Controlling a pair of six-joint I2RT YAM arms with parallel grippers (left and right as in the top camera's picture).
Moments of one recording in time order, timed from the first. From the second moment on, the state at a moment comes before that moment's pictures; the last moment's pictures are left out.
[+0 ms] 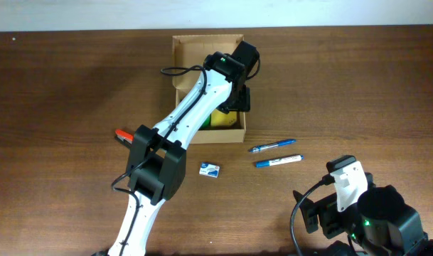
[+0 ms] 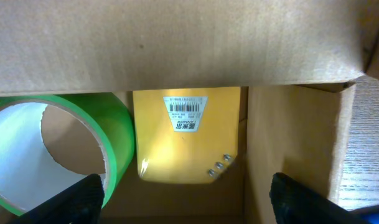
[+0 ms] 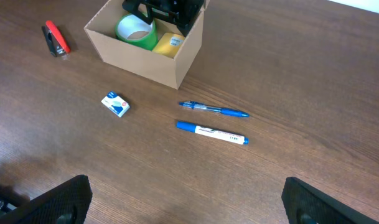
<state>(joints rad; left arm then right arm) -0.59 2.35 2.17 -1.21 -0.11 -0.54 0.62 0.60 1.10 -1.22 0.14 0.15</state>
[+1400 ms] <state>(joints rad) -0.30 1.89 2.25 -1.61 -0.19 -0.49 0.62 0.60 1.10 -1.22 0.14 0.15</state>
